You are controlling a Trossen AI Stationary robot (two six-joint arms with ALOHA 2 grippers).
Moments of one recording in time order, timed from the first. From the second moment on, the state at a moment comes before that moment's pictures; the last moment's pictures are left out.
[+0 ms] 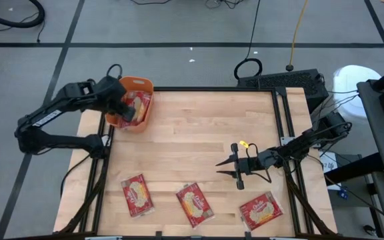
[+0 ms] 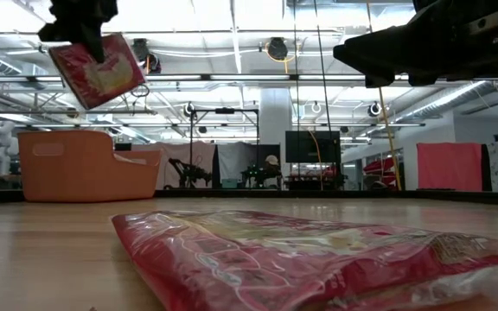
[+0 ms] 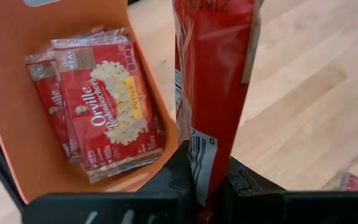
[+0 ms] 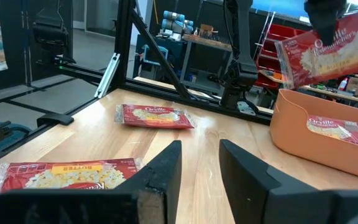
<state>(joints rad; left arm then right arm) 0.49 1.00 1.28 -1.32 -0.07 -0.52 0.39 1.49 0.27 1.20 0.26 -0.16</state>
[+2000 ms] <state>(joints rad) 0.98 1.29 1.10 -1.22 0.04 -0.19 0.39 1.49 0.27 1.11 0.26 -0.16</state>
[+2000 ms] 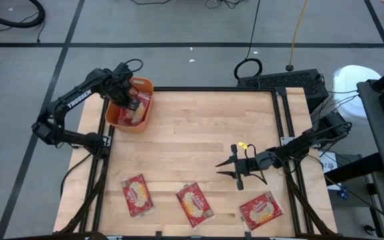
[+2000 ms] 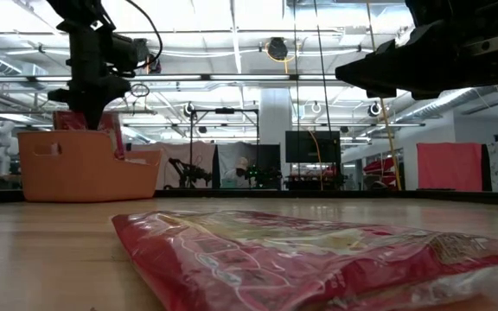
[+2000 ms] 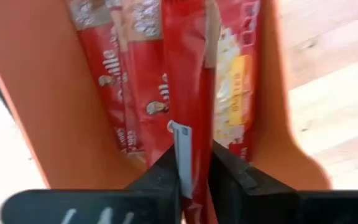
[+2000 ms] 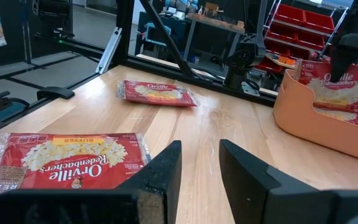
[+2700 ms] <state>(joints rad) 0.98 1.29 1.07 -1.21 -0.11 -0.24 0.39 1.49 0.27 1.11 0.26 -0.16</state>
